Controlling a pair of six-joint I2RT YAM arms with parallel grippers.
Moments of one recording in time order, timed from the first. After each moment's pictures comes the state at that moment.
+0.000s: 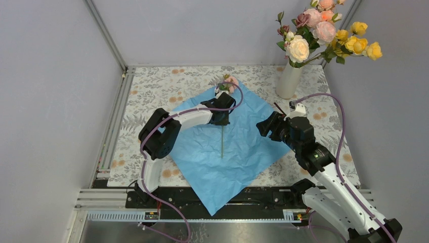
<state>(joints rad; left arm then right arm) -0.74 2.05 1.45 -0.40 -0.21 -0.63 0.48 0.71 0.66 -0.37 0.06 0.65</state>
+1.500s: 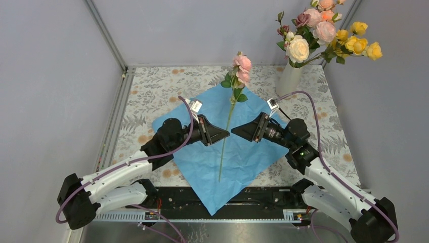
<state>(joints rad) -0.84 0.98 0.66 0.26 0.29 -0.77 0.56 0.83 0.53 0.36 -0.56 1.06</state>
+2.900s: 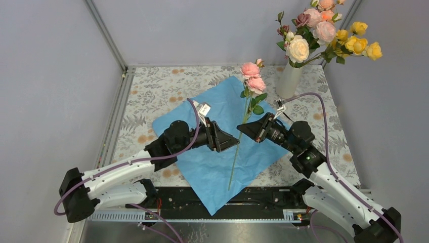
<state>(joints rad) -0.97 1.02 0.71 0.26 0.24 -0.81 0.60 0.74 0.55 0.24 -0.39 0.90</state>
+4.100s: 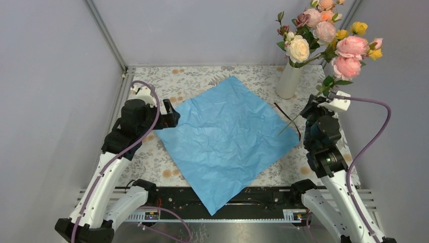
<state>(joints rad) -0.30 0.83 0.99 -0.63 0.04 -0.36 0.32 0.61 0.73 -0.08 0.62 0.19</state>
